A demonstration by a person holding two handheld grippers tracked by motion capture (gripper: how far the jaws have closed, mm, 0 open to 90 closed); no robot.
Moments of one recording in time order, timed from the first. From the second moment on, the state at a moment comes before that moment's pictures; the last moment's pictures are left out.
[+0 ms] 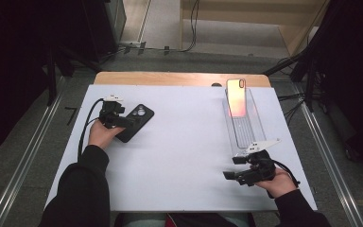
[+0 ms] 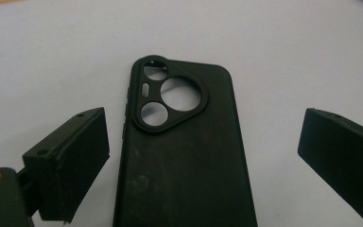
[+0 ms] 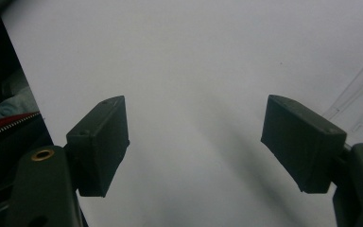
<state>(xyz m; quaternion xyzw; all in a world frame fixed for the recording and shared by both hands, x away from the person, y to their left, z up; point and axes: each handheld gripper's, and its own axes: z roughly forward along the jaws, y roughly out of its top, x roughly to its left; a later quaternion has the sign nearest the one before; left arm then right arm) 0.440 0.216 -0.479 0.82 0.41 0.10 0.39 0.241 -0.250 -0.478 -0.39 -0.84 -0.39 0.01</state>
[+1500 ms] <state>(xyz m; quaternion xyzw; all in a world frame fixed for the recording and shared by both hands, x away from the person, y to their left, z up) 0.429 0.207 -0.505 0.84 0.39 0.17 0.33 0.240 -0.248 -0.478 -0.39 -0.84 -0.39 0.00</state>
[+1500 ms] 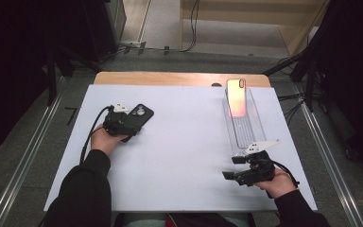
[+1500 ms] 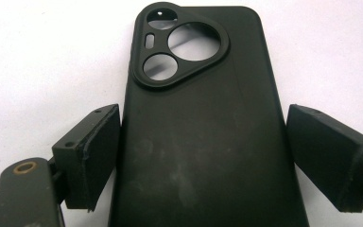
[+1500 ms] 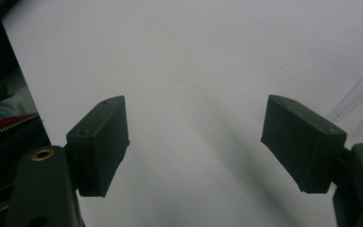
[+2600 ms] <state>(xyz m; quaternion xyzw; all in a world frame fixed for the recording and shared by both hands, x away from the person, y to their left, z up) 0.377 0.166 -0.441 0.85 0.35 0.07 0.39 0.240 -0.241 -0.473 -0.36 -0.83 -0.41 -0.02</state>
